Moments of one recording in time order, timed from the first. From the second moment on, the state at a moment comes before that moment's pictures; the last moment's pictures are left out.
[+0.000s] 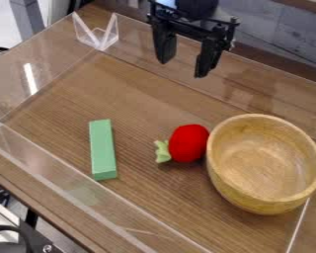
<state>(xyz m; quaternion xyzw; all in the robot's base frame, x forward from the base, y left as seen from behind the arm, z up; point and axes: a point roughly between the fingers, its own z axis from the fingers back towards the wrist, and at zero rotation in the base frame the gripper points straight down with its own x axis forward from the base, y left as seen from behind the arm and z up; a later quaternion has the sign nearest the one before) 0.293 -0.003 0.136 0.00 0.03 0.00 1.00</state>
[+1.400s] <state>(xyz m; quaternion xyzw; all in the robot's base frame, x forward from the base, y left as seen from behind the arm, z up) 0.183 0.065 0.071 -0.04 0.02 0.33 0.94</state>
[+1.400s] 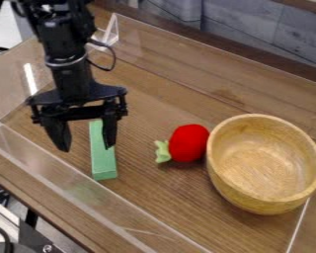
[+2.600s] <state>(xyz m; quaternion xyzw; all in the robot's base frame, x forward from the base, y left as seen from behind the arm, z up) 0.197 0.074 0.033 -0.05 0.00 0.39 0.92</state>
